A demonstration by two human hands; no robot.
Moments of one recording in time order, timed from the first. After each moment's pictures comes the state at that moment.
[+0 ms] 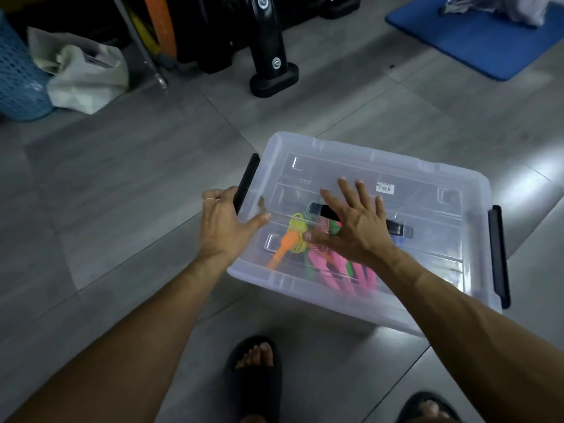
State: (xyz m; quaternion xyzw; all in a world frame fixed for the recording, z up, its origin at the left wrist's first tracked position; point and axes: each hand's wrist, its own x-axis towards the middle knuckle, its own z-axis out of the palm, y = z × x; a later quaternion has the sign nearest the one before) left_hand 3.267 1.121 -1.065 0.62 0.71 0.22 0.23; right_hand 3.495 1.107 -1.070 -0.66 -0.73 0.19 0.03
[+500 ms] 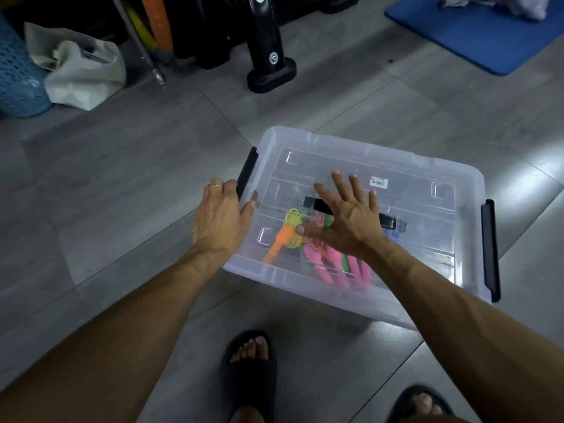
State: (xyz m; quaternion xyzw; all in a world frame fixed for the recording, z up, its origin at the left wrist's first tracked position) left_hand 3.279 1.120 -1.059 0.70 0.69 0.13 0.08; right_hand 3.494 1.108 -1.070 -0.65 -0.73 0.21 0.02
